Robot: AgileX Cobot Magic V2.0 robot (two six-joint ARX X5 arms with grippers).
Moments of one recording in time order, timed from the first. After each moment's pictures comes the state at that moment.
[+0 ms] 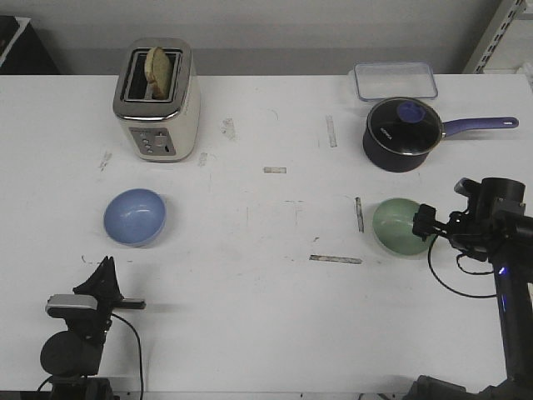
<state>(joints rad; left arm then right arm) -0.03 0.01 0.03 0.11 -0.02 0.04 -0.29 1.36 1.14 -0.91 -0.27 0.16</state>
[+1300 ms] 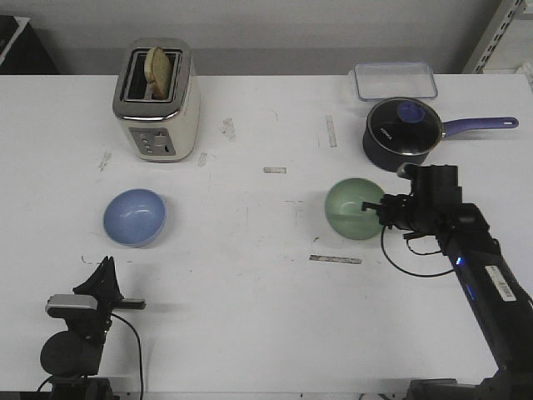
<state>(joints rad) -0.03 0.01 0.03 0.11 -0.02 0.04 0.05 1.43 1.15 -0.68 -0.28 0.30</state>
